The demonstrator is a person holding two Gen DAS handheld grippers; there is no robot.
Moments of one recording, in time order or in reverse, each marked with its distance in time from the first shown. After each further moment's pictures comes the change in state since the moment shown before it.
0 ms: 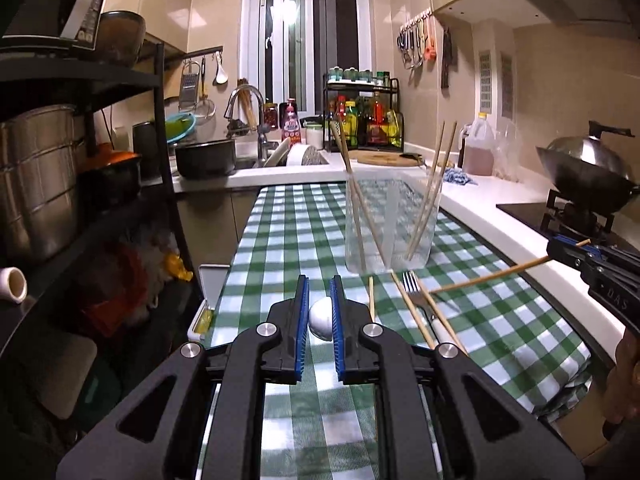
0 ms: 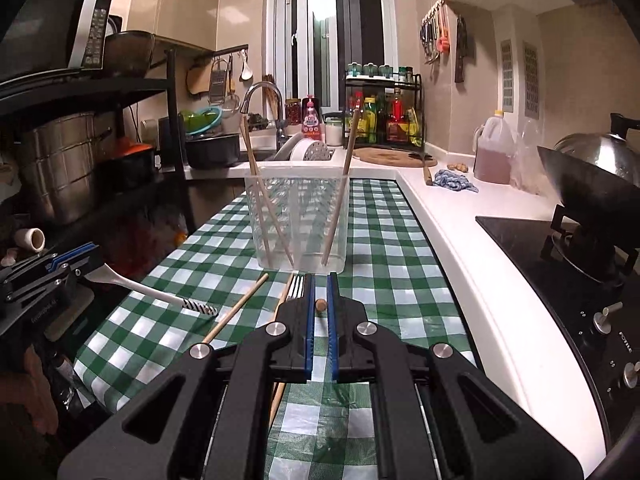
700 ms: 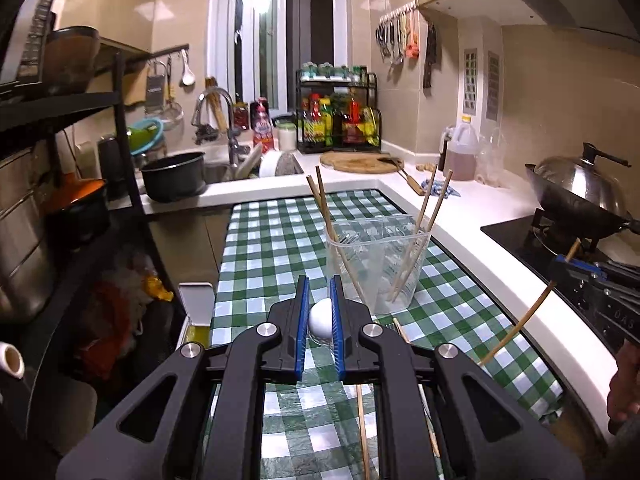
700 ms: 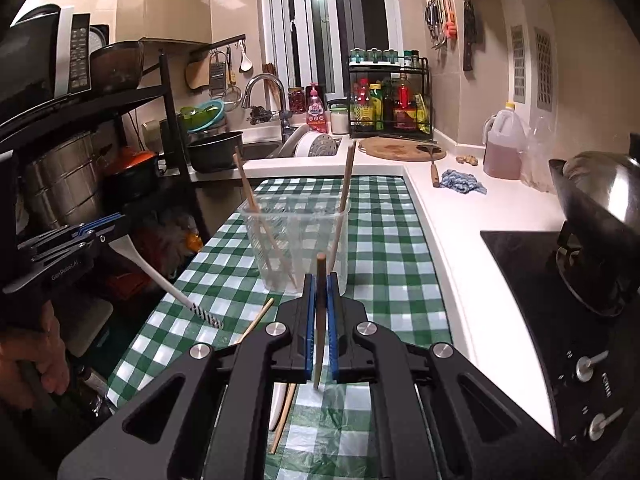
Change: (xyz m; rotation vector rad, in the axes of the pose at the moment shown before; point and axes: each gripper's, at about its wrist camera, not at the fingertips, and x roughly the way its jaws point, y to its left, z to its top) left arm 0.033 -0.003 0.102 0.039 0.092 -0.101; right arm 0.005 -0.021 0.083 0.032 0.106 0.047
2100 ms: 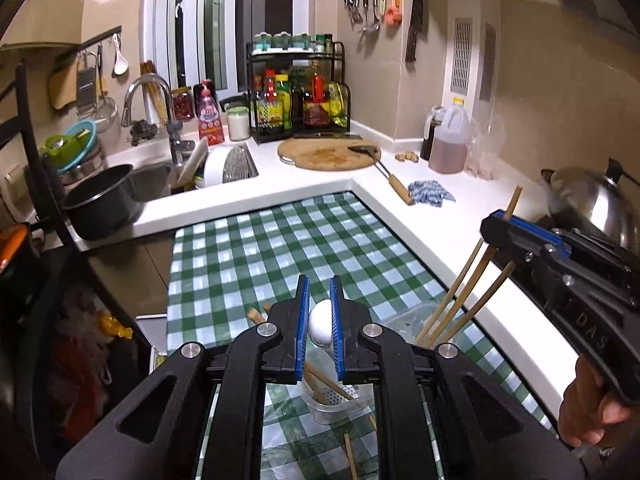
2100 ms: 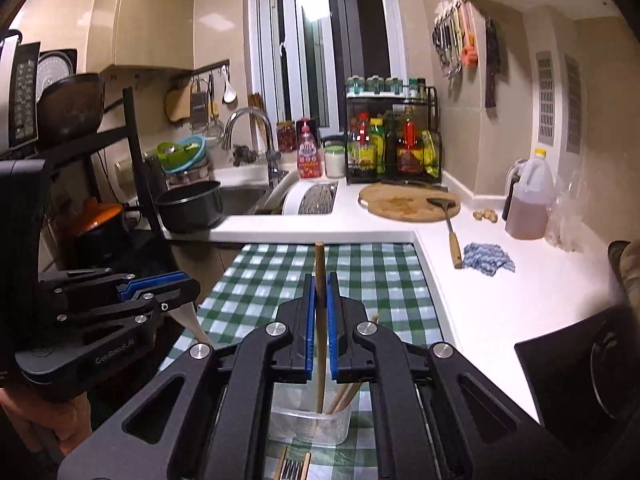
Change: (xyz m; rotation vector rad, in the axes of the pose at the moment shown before) left arm 0.162 -0.011 0.109 0.066 0.122 -0.140; right arm 0.140 0.003 0.134 0.010 -0.086 -0.017
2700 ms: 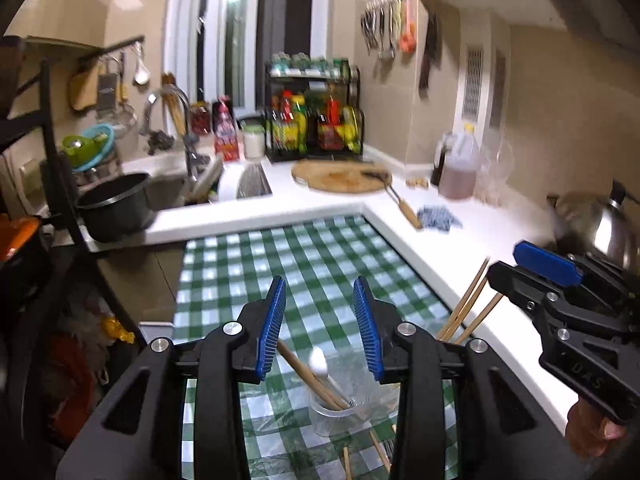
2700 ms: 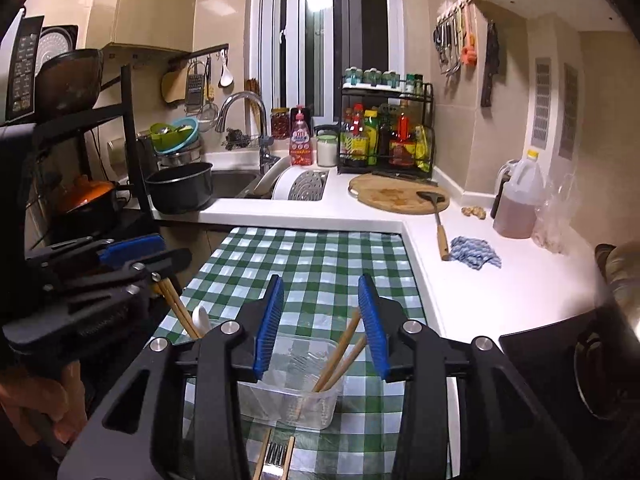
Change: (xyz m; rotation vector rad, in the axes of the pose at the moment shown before) left arm -0.031 0.005 -0.002 -0.054 -0.125 0.046; right arm -0.015 0.006 -0.008 -0.053 0.014 -0.061
